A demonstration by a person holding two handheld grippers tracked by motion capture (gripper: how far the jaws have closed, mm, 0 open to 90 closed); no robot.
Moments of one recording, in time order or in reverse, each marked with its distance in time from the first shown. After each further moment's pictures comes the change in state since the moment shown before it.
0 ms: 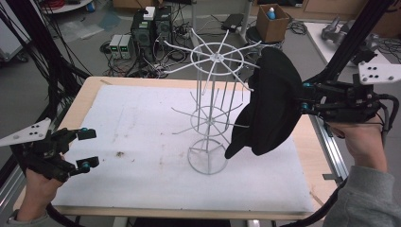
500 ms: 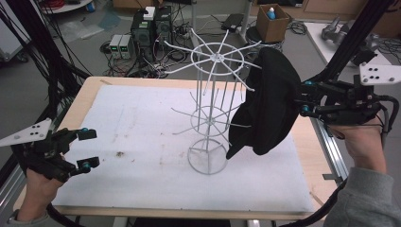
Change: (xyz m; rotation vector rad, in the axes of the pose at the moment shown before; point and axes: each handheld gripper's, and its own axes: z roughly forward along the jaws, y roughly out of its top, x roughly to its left) left arm 0.000 0.000 0.001 0.003 0.000 0.000; right arm 0.002 -0.001 -0.001 -0.015 -0.020 0.004
